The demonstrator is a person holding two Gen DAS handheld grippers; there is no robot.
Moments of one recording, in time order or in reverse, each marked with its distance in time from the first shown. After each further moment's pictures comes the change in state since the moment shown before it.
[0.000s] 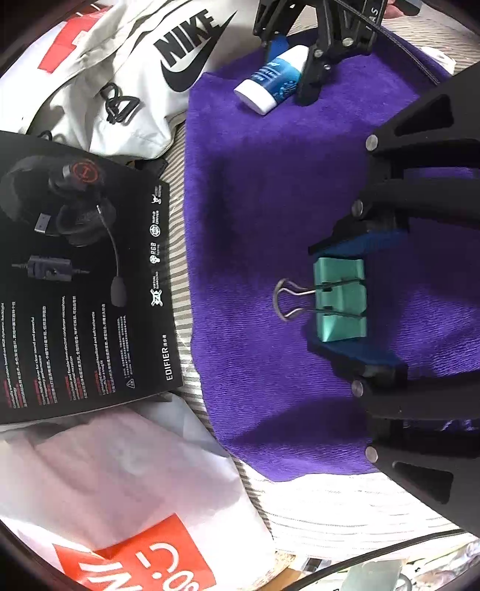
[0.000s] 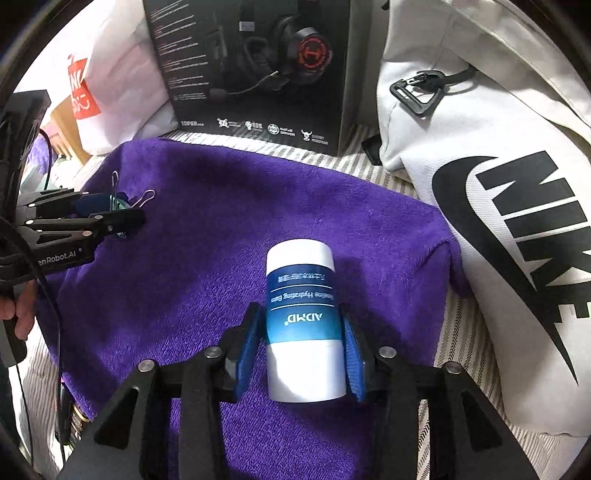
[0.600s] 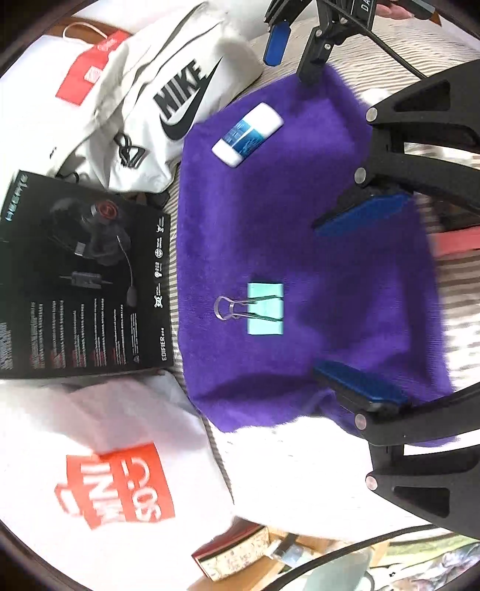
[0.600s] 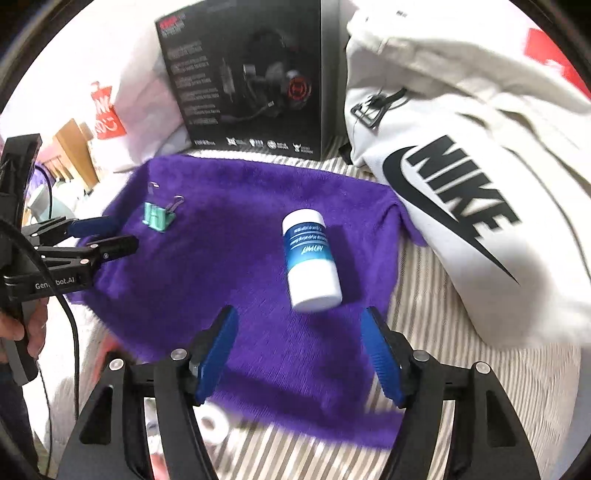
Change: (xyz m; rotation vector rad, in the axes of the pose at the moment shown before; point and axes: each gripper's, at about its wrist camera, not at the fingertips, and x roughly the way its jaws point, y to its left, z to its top) left arm -0.084 0.003 -0.050 -0.039 -0.038 -0.021; right arm -0.084 0.003 -0.046 0.098 -0.054 -0.019
